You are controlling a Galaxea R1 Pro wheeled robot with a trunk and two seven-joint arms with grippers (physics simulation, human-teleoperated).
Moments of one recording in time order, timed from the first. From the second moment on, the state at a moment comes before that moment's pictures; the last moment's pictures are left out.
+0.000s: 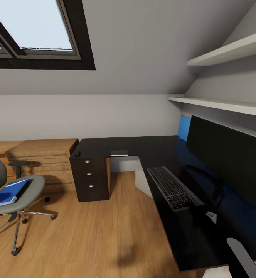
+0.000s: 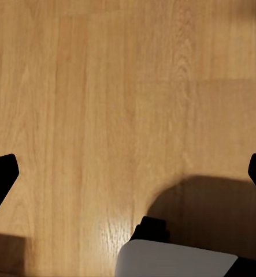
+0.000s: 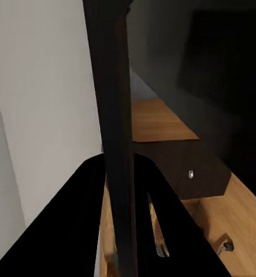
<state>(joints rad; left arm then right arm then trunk) -0.17 -0.03 -0.58 -0.36 0.54 -0.03 0.50 -0.21 -0.19 -0.11 -1.22 -1.63 0.35 -0.03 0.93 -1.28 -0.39</state>
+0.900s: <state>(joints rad) -0.17 -0.03 -0.58 -0.36 0.54 -0.06 0.50 -0.21 -0.10 -0.10 -1.18 -1.41 0.20 0.00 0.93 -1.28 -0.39</state>
